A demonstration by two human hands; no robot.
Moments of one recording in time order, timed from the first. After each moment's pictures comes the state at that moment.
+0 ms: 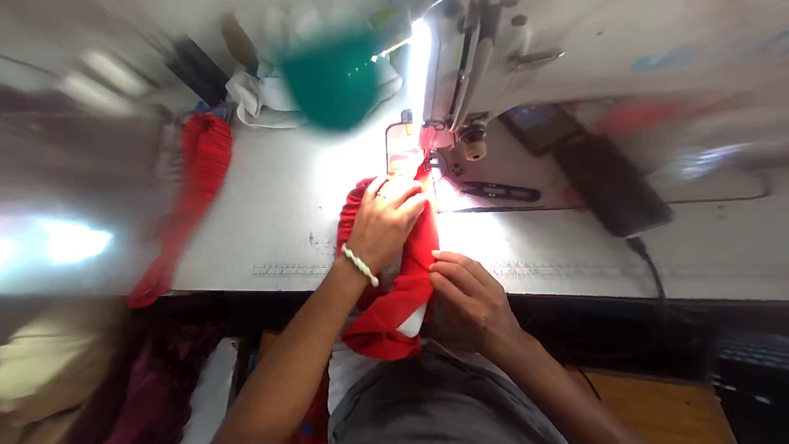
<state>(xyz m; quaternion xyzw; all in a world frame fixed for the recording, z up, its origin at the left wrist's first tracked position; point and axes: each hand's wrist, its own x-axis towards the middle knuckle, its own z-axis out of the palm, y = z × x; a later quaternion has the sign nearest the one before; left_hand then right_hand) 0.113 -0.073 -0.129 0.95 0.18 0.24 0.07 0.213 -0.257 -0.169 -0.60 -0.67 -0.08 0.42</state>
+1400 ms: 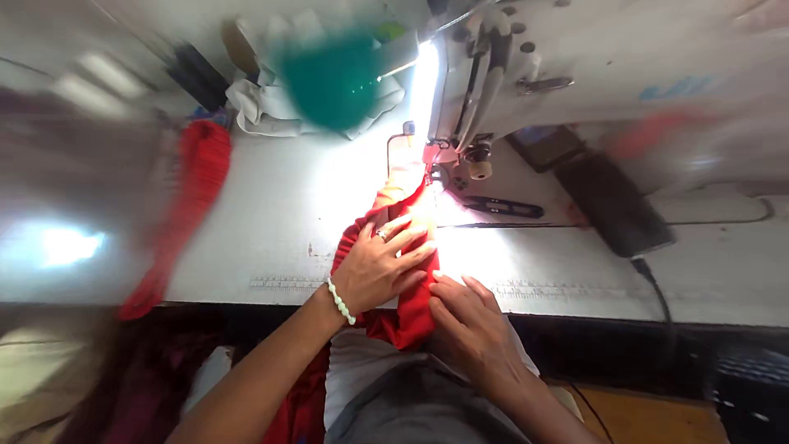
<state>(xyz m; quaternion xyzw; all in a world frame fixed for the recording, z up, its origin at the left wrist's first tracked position) 0.079 -0.083 -0.134 0.98 0.05 0.14 0.09 0.199 -0.267 -0.162 -0.66 -0.66 -0.10 0.35</state>
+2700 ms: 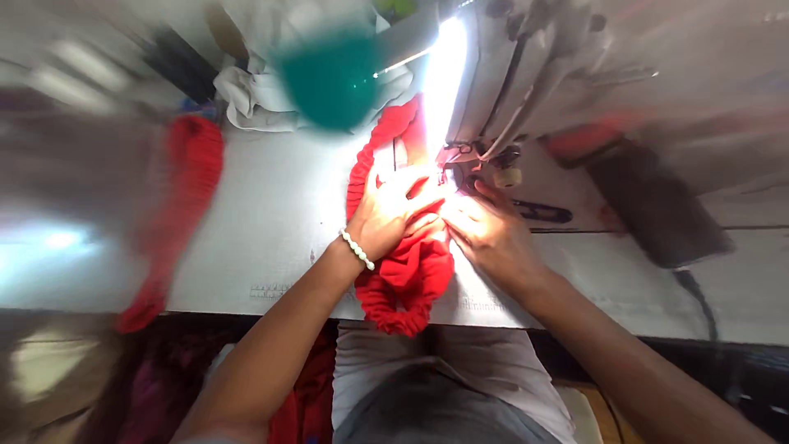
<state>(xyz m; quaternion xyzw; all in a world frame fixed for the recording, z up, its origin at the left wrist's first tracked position) 0.129 -0.027 -0.119 0.98 0.11 0.12 0.09 0.280 -0.172 -0.148 -0.65 -0.69 -0.07 0.31</state>
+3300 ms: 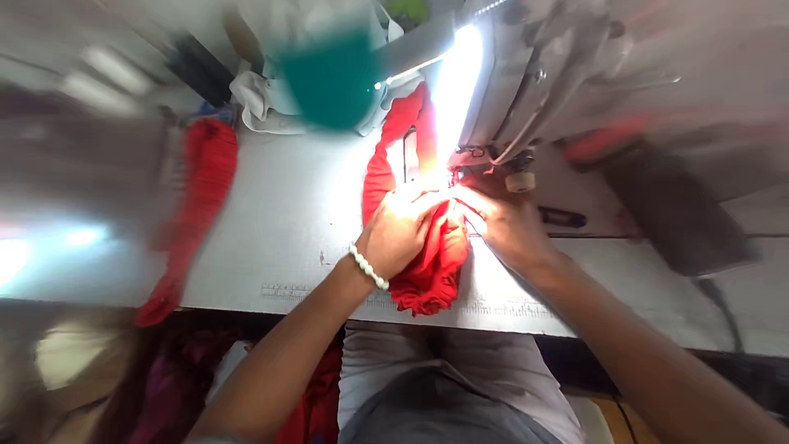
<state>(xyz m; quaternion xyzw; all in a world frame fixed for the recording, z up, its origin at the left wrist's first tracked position) 0.126 -0.046 -0.106 0.95 0.18 0.17 0.20 0.299 -0.150 -0.160 -0.68 -0.64 -0.03 0.36</state>
